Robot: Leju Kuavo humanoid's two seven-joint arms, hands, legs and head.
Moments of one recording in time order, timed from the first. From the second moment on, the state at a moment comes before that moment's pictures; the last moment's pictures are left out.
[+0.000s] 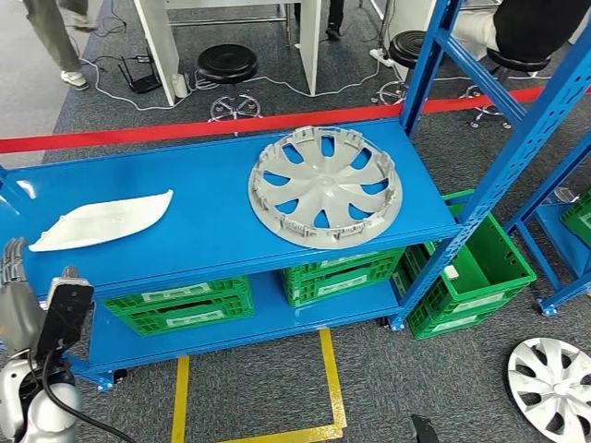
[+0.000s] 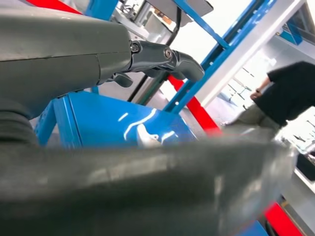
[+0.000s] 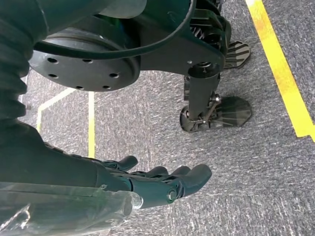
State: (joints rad) left arm 0.12 -0.10 -0.08 -1.51 -0.82 0.30 -0.25; right arm -0.07 0.08 -0.15 -0.21 0.05 -0.01 -0.20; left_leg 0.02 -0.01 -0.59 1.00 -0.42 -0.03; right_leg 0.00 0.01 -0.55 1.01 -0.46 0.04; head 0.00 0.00
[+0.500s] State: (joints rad) left arm 0.14 -0.10 -0.03 -1.52 -0.81 0.32 -0.24; right arm -0.06 0.09 -0.16 -0.21 0.05 -0.01 -0.20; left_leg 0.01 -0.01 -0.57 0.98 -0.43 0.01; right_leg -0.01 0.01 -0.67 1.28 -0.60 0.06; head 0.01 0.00
